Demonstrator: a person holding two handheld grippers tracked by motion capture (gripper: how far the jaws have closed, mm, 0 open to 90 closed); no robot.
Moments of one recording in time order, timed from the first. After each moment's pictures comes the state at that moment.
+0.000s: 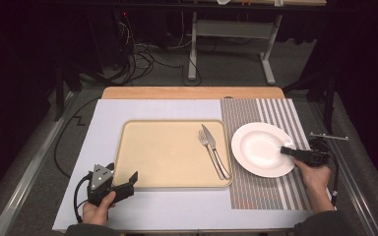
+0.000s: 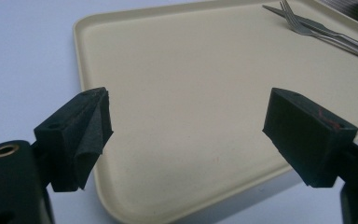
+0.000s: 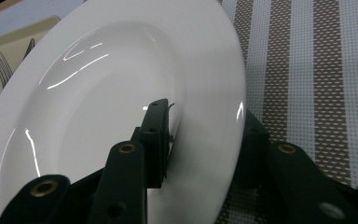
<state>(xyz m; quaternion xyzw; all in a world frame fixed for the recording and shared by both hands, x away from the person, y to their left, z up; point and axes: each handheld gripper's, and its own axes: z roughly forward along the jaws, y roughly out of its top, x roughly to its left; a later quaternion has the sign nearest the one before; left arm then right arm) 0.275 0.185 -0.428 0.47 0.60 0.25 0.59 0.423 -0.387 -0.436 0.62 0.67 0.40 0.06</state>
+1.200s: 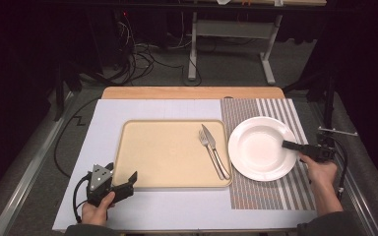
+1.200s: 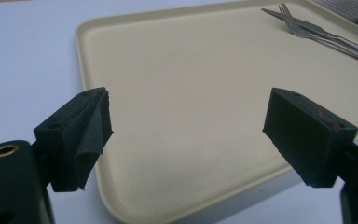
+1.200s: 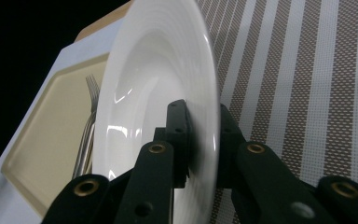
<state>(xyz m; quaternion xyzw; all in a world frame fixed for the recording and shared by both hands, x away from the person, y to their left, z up) 0.274 0.185 -0.426 0.47 0.60 0.25 0.60 0.420 -0.391 -0.406 0.58 0.66 0.48 -0.01</state>
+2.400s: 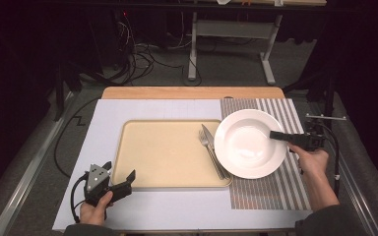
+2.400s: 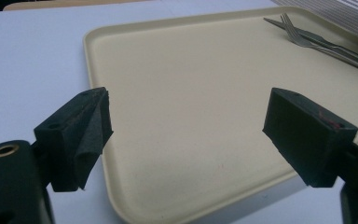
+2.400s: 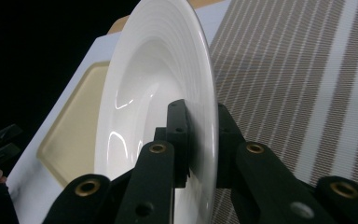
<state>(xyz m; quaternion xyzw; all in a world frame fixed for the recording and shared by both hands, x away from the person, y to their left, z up) 0.273 0.190 -0.423 0.46 0.60 0.26 0.60 0.431 -0.340 -0.364 0.53 0.70 0.49 -0.03</state>
